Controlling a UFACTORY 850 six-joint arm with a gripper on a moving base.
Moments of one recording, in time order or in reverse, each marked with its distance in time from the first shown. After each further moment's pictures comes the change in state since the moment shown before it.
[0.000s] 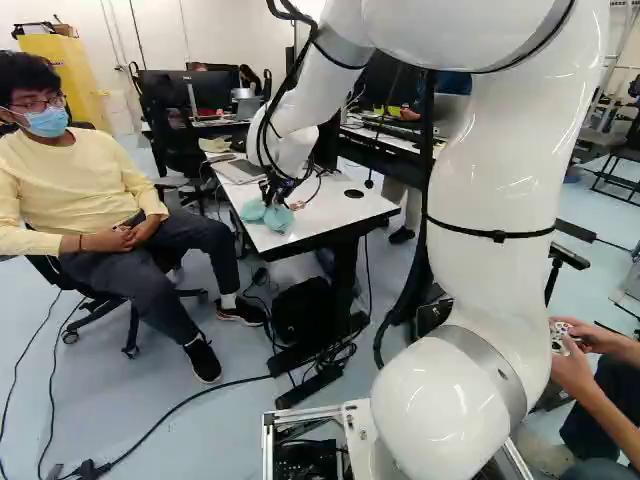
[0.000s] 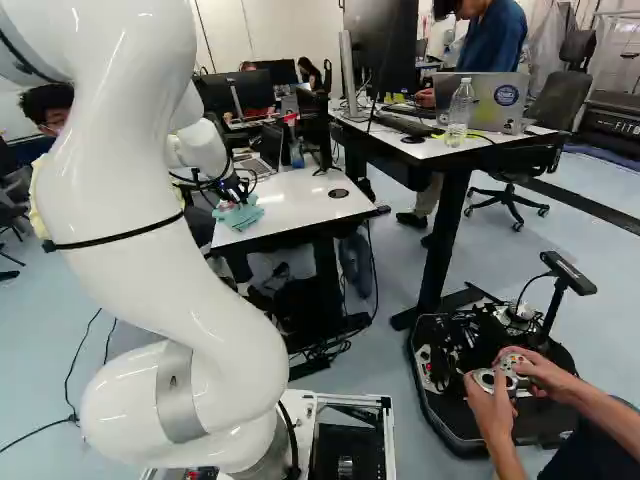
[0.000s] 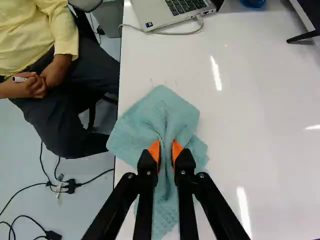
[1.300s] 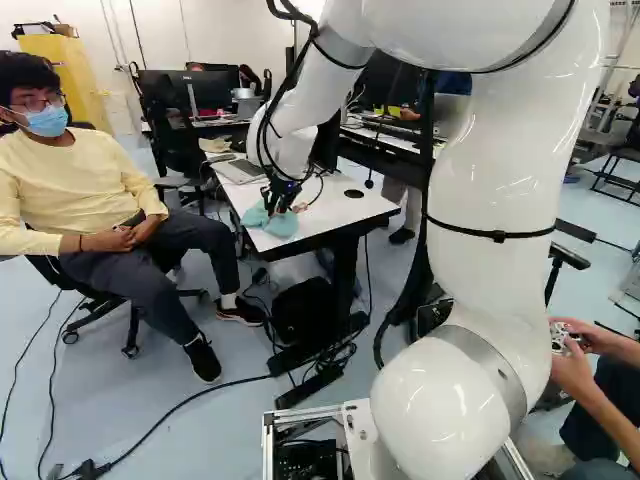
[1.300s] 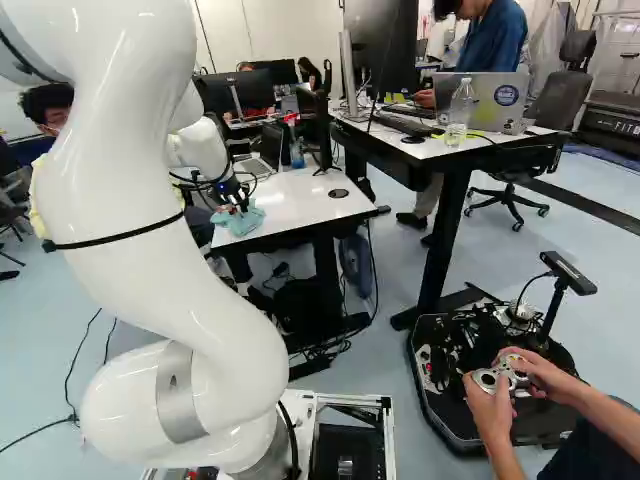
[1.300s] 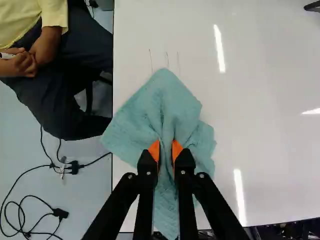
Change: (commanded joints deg) arm 0.0 0.0 0.0 0.0 -7.3 0.0
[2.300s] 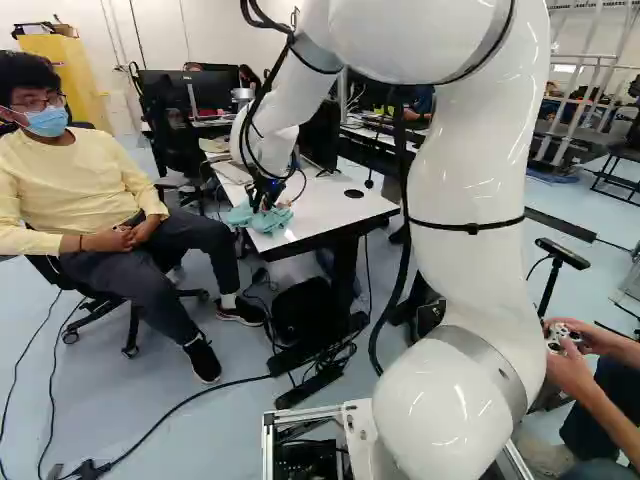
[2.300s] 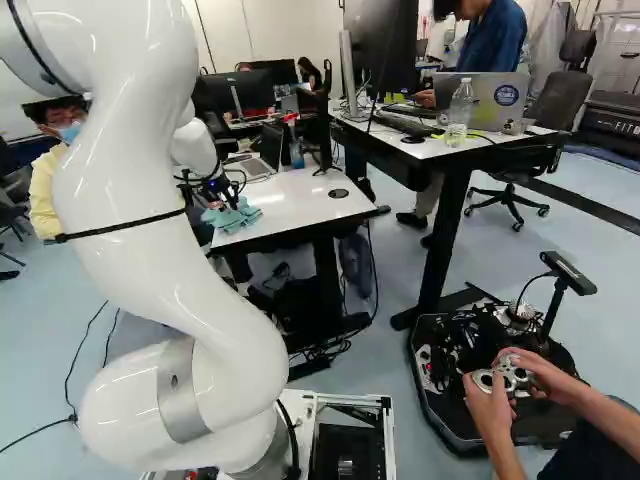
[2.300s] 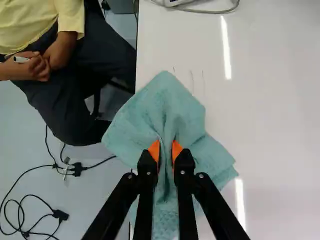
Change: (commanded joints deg) arm 2.9 -6.5 -8.1 0.0 0.0 0.0
